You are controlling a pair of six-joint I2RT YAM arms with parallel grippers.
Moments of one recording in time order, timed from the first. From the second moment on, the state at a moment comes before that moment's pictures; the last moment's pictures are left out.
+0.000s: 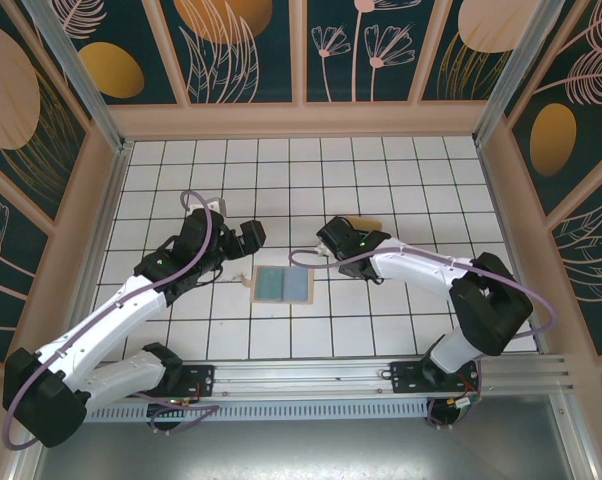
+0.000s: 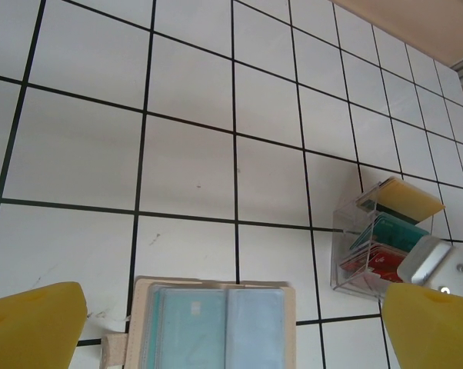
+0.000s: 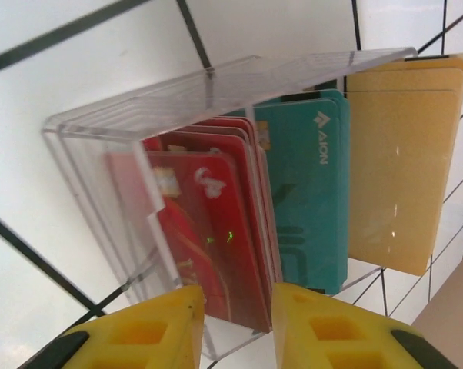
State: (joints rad) left arm -0.60 1.03 0.80 -0.42 -0.09 -0.77; right arm 0.78 1.57 0.94 -0.59 0.56 -0.51
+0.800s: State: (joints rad) left arm -0.60 1.14 0.76 -0.43 0.01 -0.74; right arm 0.85 1.49 1.10 -0.56 0.23 0.35
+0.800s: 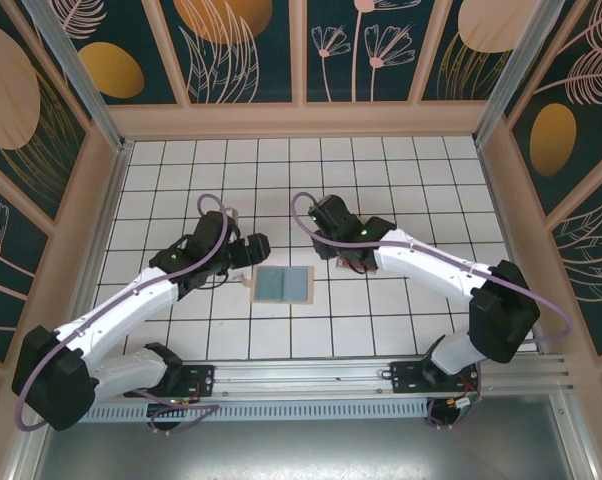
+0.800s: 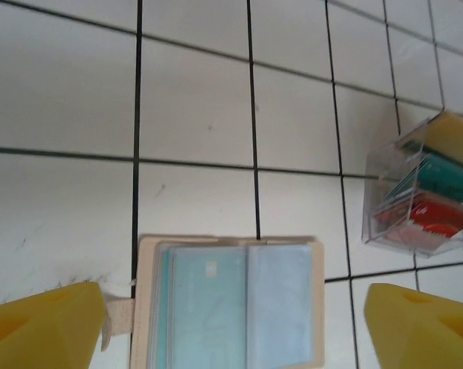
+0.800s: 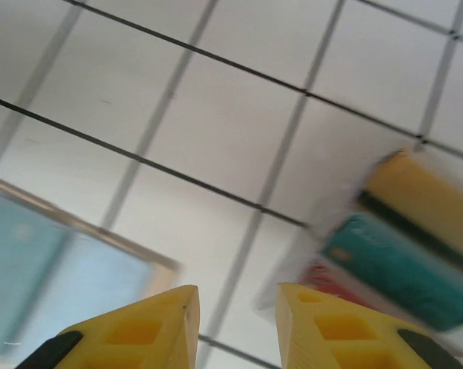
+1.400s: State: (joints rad) left arm -0.60 1.32 0.70 -0.37 0.17 -0.73; right arm 0.89 1.55 0.79 -0.22 -0.03 0.87
